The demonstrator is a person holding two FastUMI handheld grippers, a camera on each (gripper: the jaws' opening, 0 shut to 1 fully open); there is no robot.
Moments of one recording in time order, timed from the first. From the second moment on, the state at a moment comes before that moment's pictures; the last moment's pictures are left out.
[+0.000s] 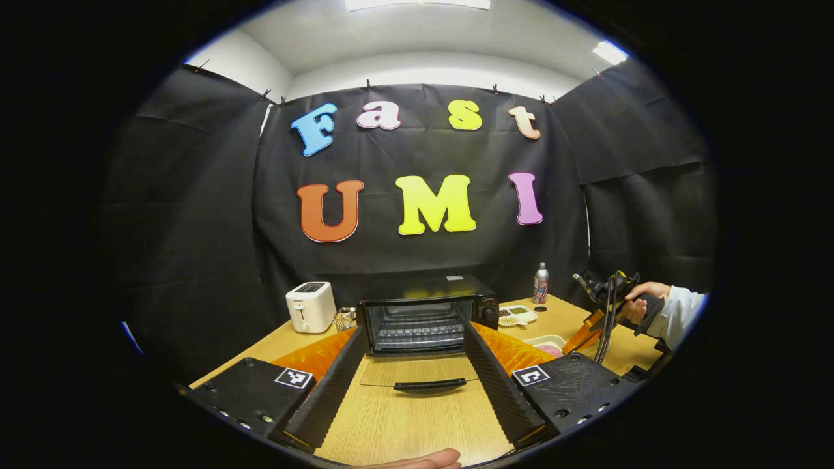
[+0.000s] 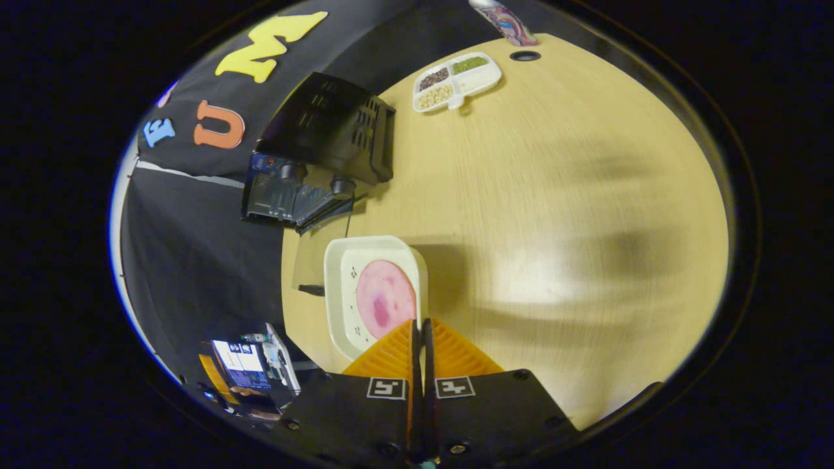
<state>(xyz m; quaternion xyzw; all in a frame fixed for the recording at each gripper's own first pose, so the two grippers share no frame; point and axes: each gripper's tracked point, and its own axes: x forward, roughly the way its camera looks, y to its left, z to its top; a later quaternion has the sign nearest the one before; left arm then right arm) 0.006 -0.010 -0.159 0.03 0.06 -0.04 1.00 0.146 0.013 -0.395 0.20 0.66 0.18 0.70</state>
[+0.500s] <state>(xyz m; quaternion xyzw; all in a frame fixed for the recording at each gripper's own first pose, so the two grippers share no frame) -0.010 0.059 -0.166 0.01 0.06 -0.01 1.00 0.165 0.146 -0.369 0.24 0.64 0.15 0.71</state>
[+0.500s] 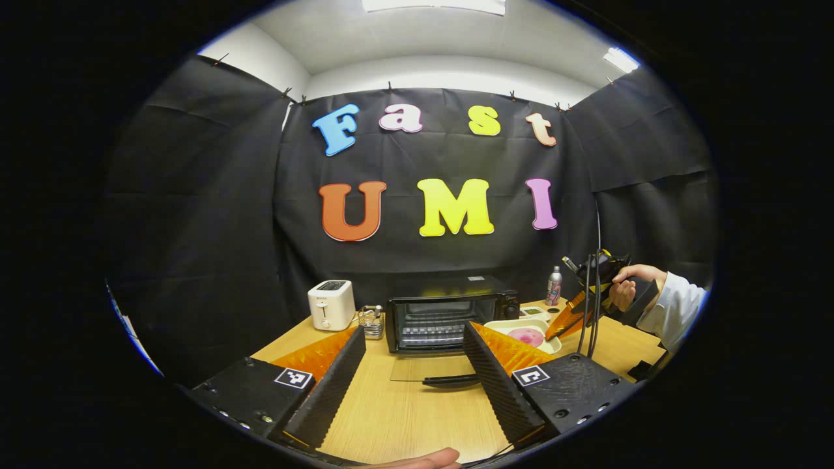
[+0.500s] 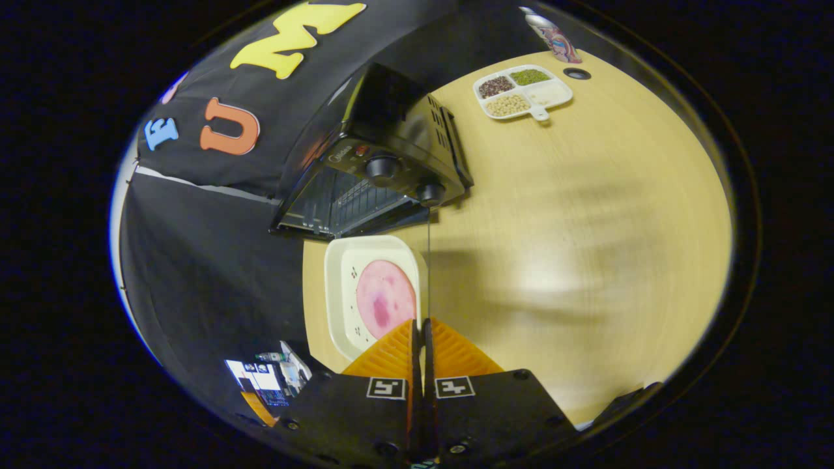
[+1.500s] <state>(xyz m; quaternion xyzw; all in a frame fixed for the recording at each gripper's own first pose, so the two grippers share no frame) 0.008 0.122 -0.244 0.00 0.12 0.03 0.99 0.326 0.309 -0.450 0.47 0.40 -0.01 0.79</state>
